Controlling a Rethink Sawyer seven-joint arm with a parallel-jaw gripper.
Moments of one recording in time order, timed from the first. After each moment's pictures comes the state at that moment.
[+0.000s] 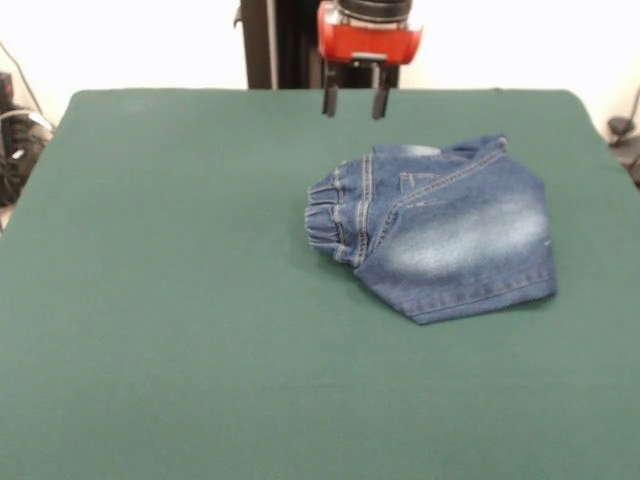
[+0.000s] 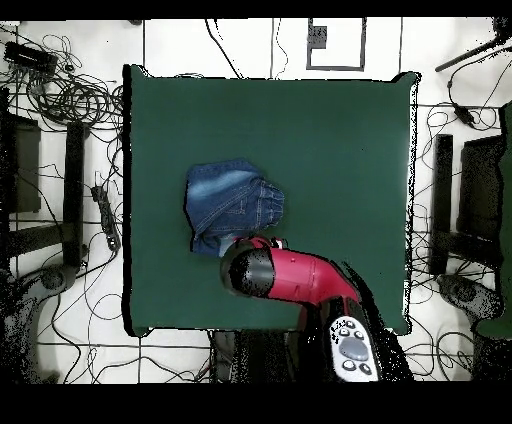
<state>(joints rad) -0.15 -0.71 -0.07 1.93 -0.07 0.33 1.57</state>
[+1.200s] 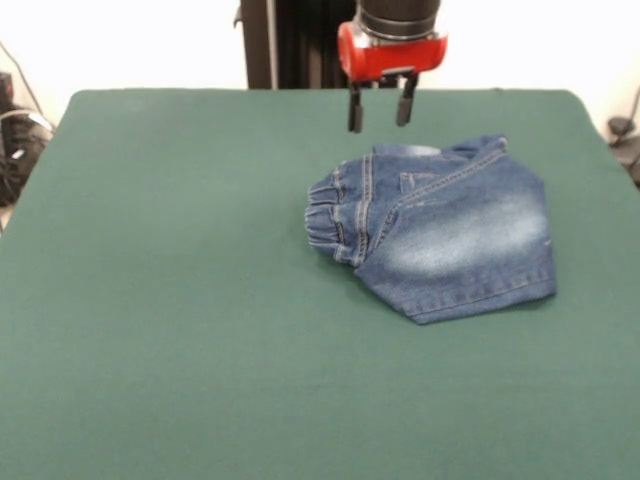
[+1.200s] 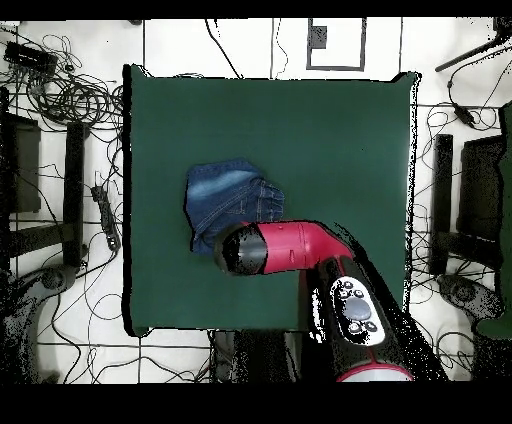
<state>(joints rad) -0.25 -0.71 0.16 1.83 -0.32 0.53 1.57</state>
